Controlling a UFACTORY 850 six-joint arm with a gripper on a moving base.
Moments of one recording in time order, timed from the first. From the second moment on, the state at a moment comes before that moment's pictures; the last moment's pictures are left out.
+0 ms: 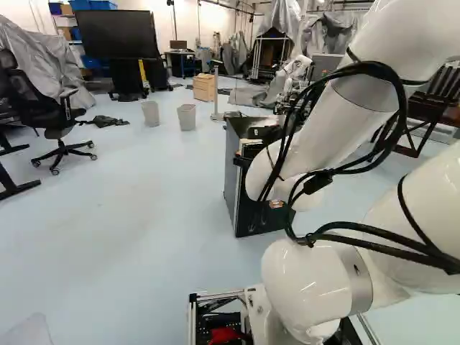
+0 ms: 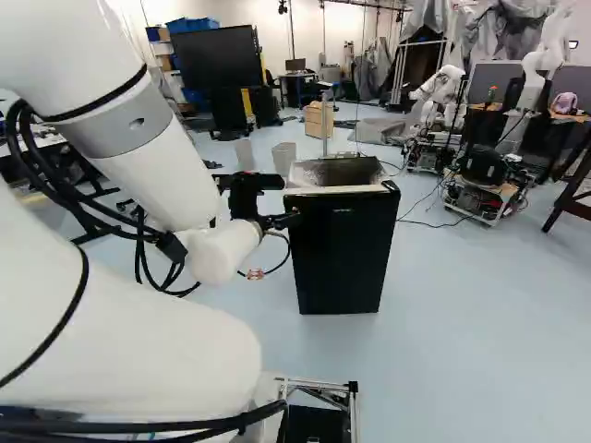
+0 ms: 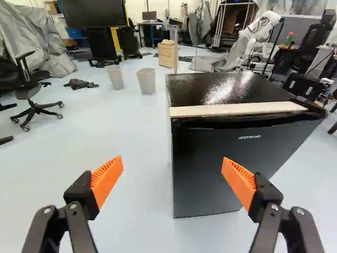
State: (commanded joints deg) arm 0.0 16.0 -5.0 0.1 50.0 0.0
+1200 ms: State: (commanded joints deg) arm 12.4 5.6 -10.9 22.1 57.8 0.0
